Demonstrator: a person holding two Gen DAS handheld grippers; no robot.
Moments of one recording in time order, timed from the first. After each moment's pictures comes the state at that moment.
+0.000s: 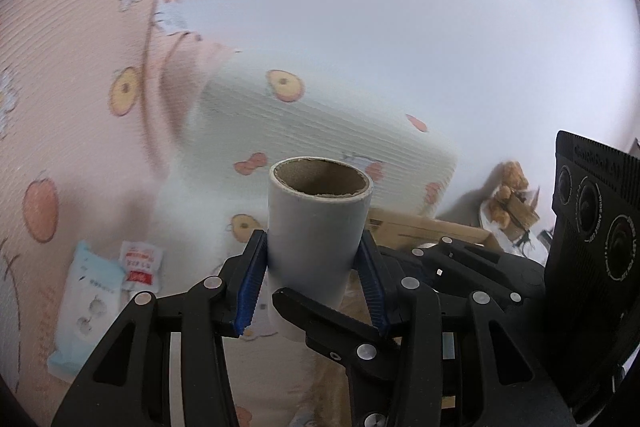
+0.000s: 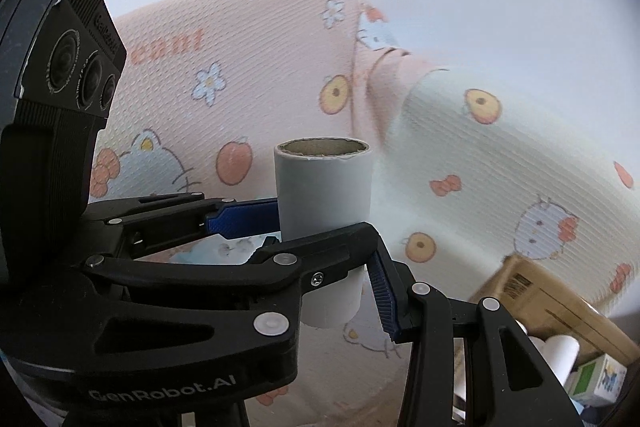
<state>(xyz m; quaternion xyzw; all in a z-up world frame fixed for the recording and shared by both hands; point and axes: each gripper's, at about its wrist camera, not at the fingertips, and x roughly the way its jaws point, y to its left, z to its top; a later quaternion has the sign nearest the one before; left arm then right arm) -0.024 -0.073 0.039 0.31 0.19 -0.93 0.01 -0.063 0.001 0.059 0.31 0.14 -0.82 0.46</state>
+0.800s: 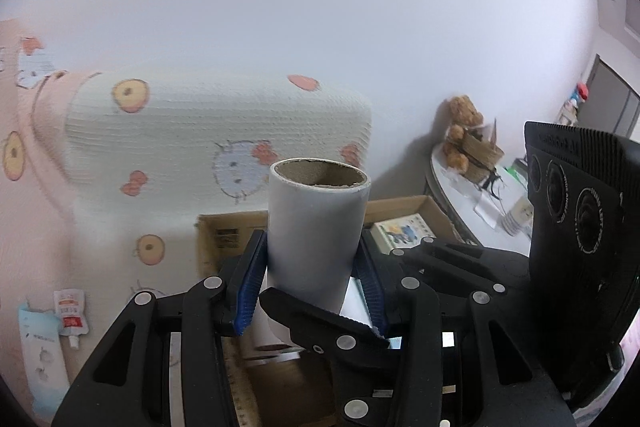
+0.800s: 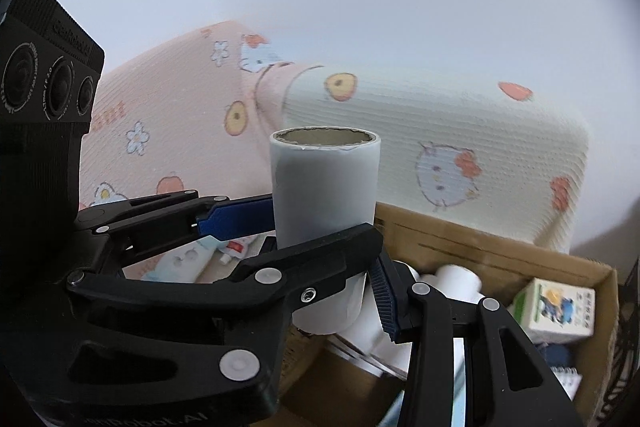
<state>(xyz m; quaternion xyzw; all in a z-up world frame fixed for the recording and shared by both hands) -0.086 0.058 0.045 0.35 0.10 -0.93 -0.10 -0.123 0.136 0.061 0.35 0.03 -0.86 0.38</state>
